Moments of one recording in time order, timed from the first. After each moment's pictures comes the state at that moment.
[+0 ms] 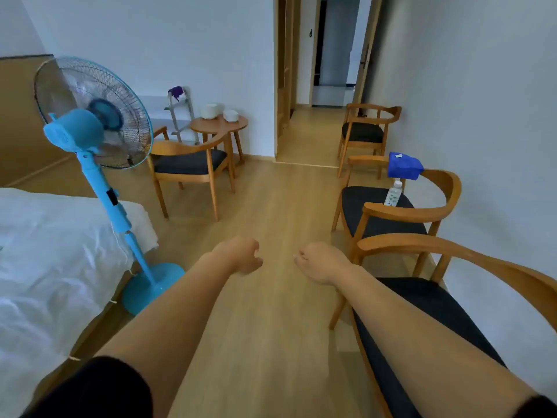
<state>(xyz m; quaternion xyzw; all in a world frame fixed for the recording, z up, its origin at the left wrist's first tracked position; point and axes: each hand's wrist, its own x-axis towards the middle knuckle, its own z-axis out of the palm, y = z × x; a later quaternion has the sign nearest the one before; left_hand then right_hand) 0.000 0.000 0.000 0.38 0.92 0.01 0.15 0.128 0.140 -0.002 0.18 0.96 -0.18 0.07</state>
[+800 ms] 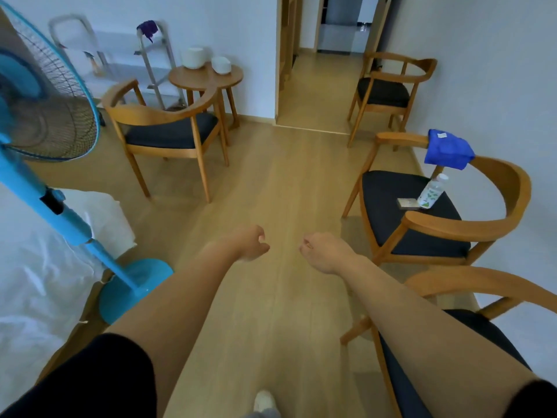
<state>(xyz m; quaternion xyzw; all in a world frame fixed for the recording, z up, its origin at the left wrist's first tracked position) -0.262 0.148 -0.056 0.37 0.90 0.05 0.23 -0.140 0.283 -0.061 0.21 0.95 -0.19 0.13</state>
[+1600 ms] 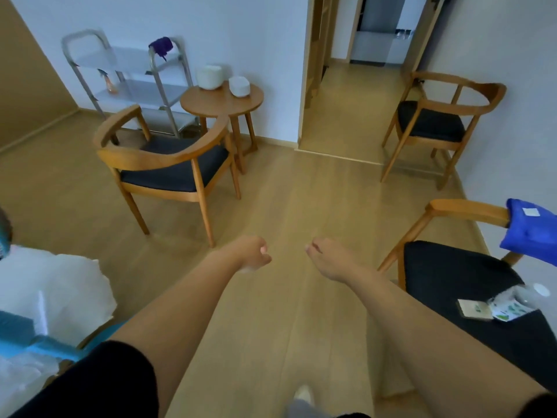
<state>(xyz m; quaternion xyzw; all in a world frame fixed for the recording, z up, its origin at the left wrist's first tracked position) -0.563 0.370 -0.057 0.32 0.91 0.06 0.27 -0.458 0.528 -0.076 0.19 0.95 -0.23 0.09</state>
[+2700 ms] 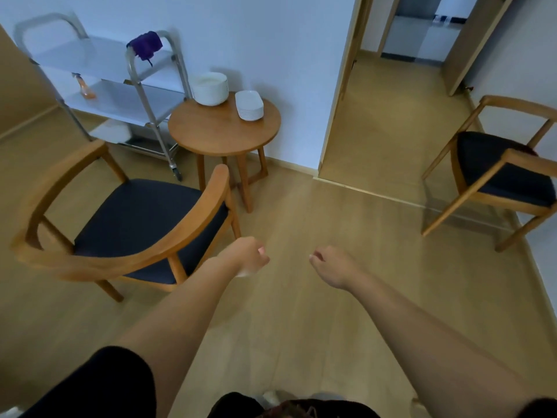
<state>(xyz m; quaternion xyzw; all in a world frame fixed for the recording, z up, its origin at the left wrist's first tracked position) -1.071 0.587 -0.084 0.27 0.90 0.13 0.31 -0.965 0.764 -0.100 0.17 0.95 -0.21 0.15</state>
